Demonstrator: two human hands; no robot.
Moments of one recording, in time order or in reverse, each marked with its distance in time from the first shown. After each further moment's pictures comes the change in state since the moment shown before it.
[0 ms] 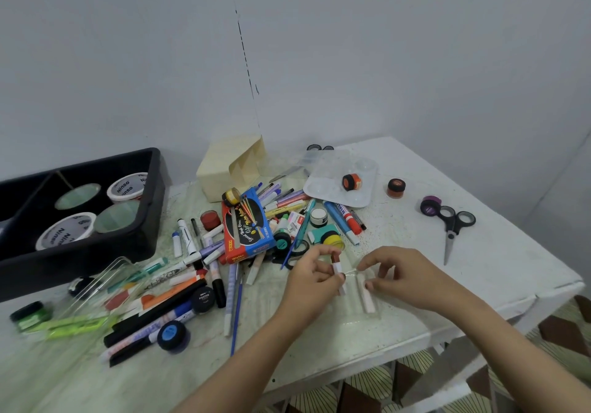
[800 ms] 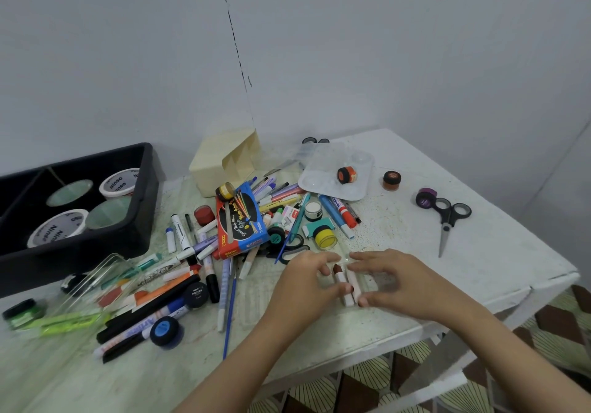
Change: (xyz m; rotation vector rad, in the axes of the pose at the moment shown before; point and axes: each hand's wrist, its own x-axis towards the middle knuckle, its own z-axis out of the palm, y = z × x) left_hand 0.000 -0.010 -0.001 0.652 0.039 0.267; right_hand -0.012 0.005 0.007 -0.089 -0.063 -0.089
